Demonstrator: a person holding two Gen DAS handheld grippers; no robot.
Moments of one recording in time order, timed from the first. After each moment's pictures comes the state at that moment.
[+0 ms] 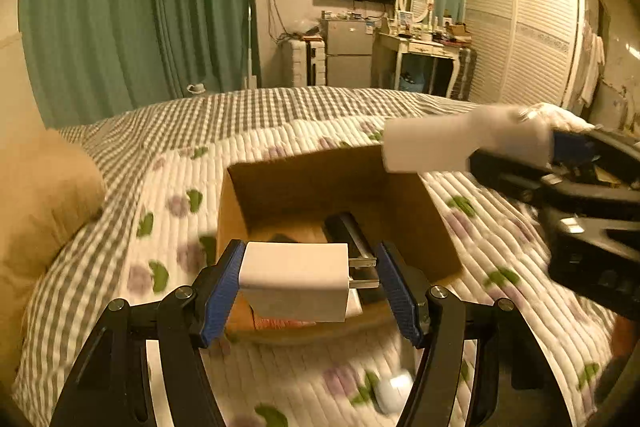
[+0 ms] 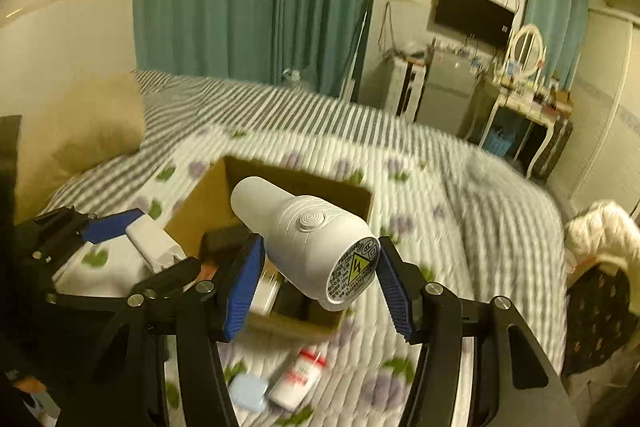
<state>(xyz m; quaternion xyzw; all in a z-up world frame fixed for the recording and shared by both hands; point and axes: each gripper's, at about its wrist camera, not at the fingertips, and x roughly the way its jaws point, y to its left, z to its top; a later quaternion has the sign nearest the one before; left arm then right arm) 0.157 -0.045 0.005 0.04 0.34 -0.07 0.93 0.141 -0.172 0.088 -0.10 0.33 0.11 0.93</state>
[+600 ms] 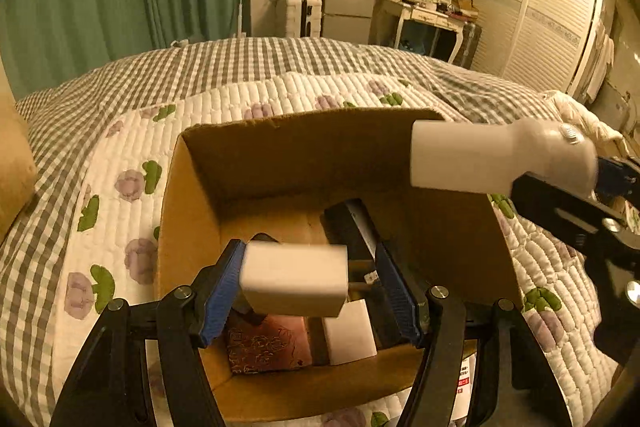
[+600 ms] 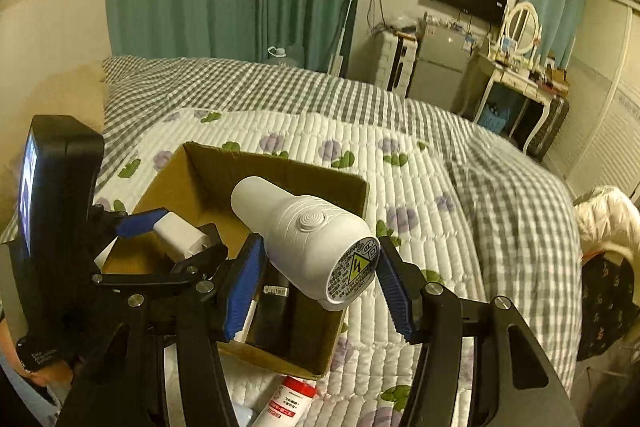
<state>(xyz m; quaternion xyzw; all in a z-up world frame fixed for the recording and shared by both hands) 0.228 -0.049 -0.053 0.01 0.41 -0.10 0.91 0.200 -0.174 0.035 -0.07 0.39 0.10 0.91</state>
